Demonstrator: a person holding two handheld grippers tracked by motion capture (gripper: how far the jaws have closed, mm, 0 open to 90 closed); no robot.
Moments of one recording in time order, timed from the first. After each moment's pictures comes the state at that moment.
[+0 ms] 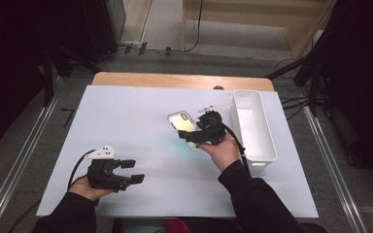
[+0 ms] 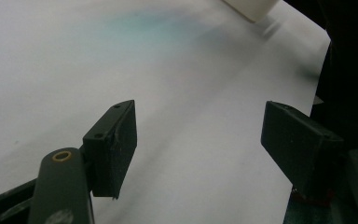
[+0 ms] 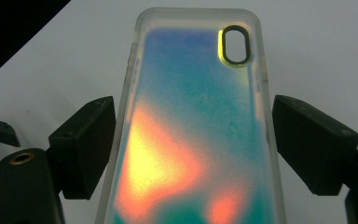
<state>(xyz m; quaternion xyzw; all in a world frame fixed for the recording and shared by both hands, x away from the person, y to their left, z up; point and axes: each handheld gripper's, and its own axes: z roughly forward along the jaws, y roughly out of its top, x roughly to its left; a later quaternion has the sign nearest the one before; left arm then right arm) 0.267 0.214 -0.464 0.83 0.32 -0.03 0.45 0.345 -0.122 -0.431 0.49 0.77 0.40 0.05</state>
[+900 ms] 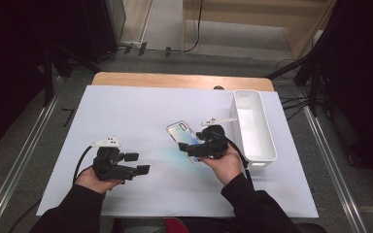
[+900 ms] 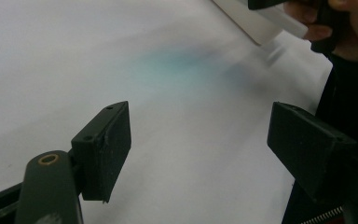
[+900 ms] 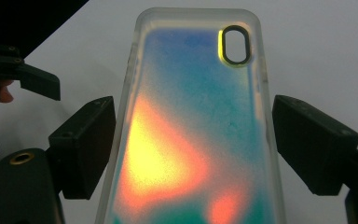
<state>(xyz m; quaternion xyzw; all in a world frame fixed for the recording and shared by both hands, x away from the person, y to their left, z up) 0.284 0.198 -0.451 0.81 0.37 -0.05 0.45 0.311 -0.125 -0.444 0.47 0.77 0.43 0.04</state>
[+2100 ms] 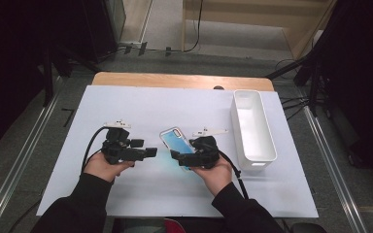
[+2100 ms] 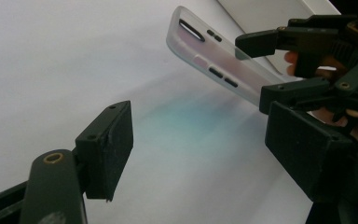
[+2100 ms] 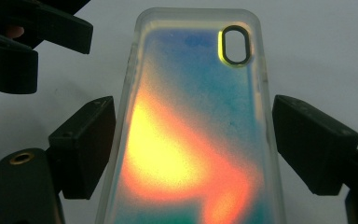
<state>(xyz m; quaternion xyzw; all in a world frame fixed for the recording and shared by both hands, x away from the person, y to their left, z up) 0.317 0.170 -0.426 0.81 0.41 -0.04 0.42 0.290 -0.101 -0.462 0.47 0.76 0.44 0.06</state>
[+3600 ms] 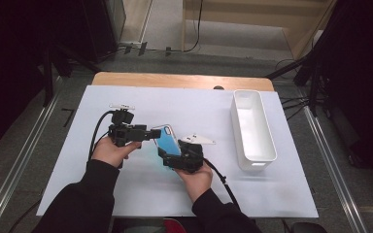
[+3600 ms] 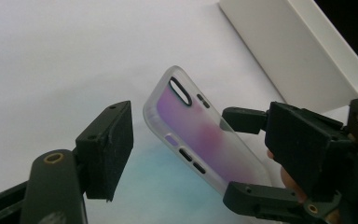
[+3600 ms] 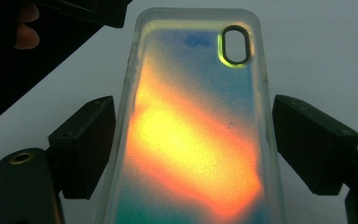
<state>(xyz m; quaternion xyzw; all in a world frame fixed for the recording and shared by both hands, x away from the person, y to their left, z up) 0.355 0.155 -0.413 0.78 0.46 -0.02 0.42 0.288 -0.060 -0.492 0.51 0.69 0.50 0.09</state>
